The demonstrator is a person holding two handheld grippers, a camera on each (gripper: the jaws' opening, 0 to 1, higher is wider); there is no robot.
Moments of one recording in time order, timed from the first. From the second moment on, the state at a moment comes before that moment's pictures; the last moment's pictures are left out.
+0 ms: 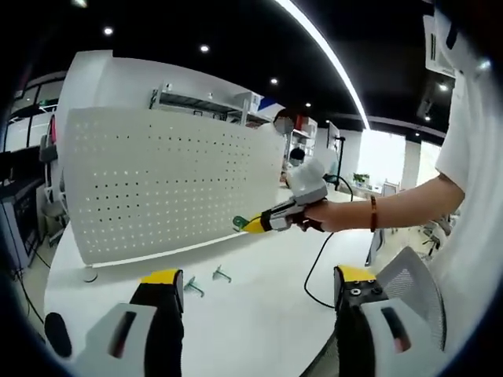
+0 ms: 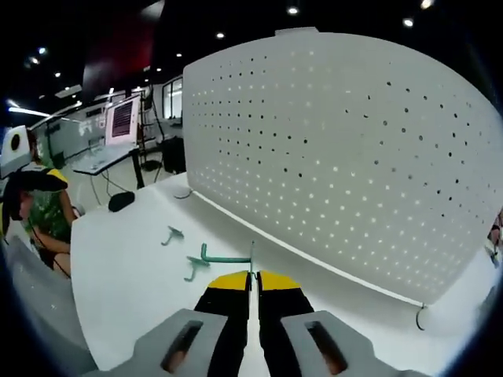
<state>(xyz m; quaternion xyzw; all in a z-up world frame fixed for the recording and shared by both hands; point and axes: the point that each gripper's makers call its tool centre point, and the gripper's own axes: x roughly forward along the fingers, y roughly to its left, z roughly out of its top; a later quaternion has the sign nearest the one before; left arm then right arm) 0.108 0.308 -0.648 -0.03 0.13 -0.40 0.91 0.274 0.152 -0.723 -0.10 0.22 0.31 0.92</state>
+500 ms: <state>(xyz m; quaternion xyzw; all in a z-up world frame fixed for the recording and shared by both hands) 0.117 0.297 -0.636 -0.03 0.11 -0.41 0.90 0.266 0.163 -0.701 -0.10 0.19 0.31 0.93</state>
